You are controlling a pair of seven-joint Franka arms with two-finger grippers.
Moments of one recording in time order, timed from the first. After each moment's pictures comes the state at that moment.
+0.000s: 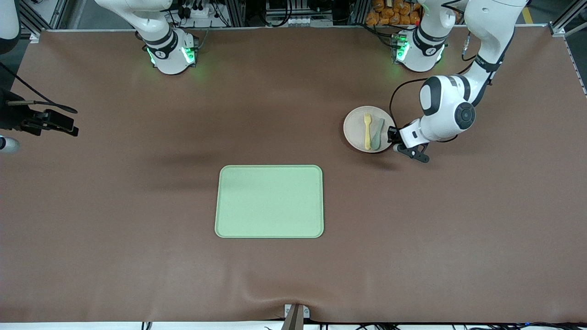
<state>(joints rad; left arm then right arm) 0.01 0.25 -0.29 -2.49 -0.46 2.55 0.45 -0.05 0.04 -0.03 -1.61 0.02 1.55 -0.04</state>
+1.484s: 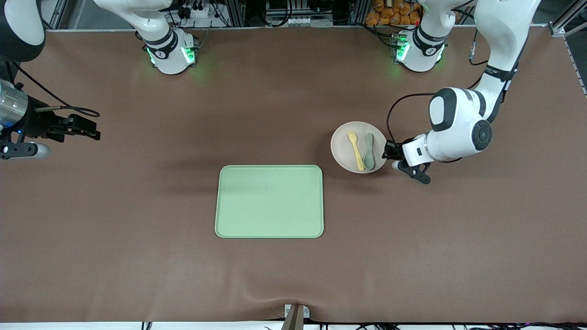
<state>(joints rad) 0.01 0.32 -0.29 -2.11 -0.46 2.28 0.43 0.03 0.08 -0.02 -1.61 0.06 1.57 -0.04</state>
